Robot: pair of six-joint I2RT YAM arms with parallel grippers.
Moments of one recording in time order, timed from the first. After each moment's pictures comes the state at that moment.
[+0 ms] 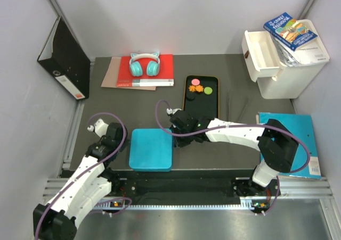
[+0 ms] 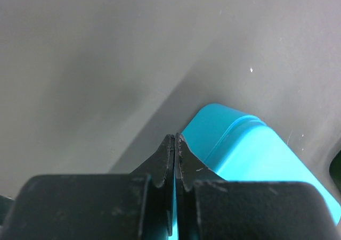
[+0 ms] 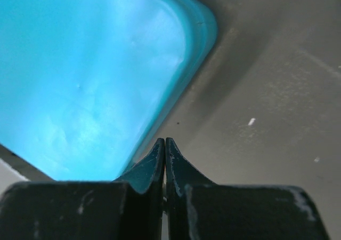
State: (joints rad) left arm -0.35 0.69 0.43 -0.64 -0.39 -1.10; right arm 1.04 1.63 1.06 -0.42 -0.03 0.58
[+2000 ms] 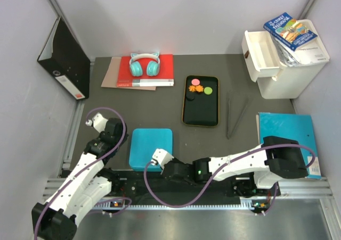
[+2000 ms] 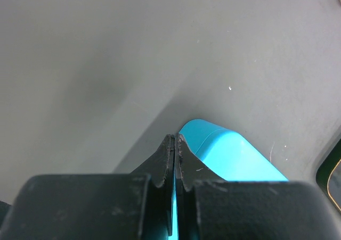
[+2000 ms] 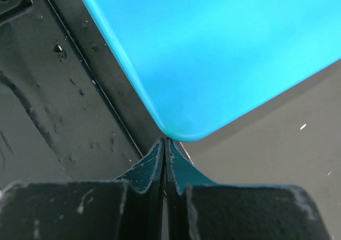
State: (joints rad) left arm -0.35 0.72 0.51 -0.64 -0.45 -1.04; right arm 1.57 1.54 0.85 -0.16 0.46 0.27
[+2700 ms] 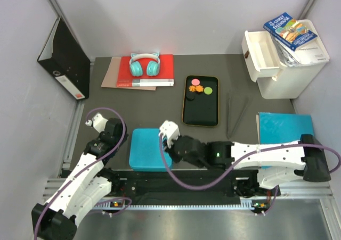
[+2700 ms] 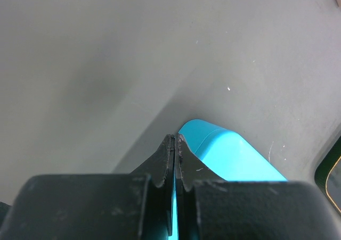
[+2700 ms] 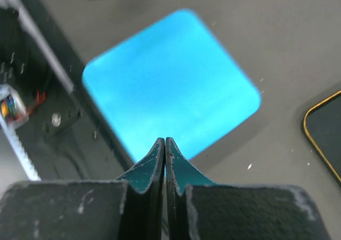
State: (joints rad) left arm -0.35 0.72 0.51 -0.64 -0.45 -1.04; right arm 1.49 1.30 0.97 -0.20 0.45 0.23
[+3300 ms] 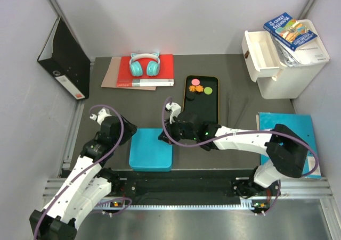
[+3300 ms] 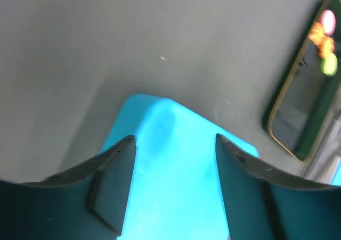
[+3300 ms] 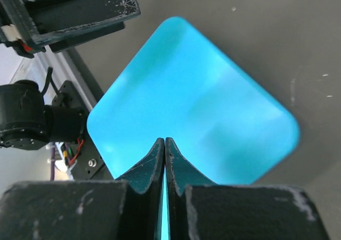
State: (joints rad) left arm -0.35 0.67 0.55 -0.58 -0.23 -0.97; right arm 1.05 1.51 0.89 0.17 -0.10 0.55
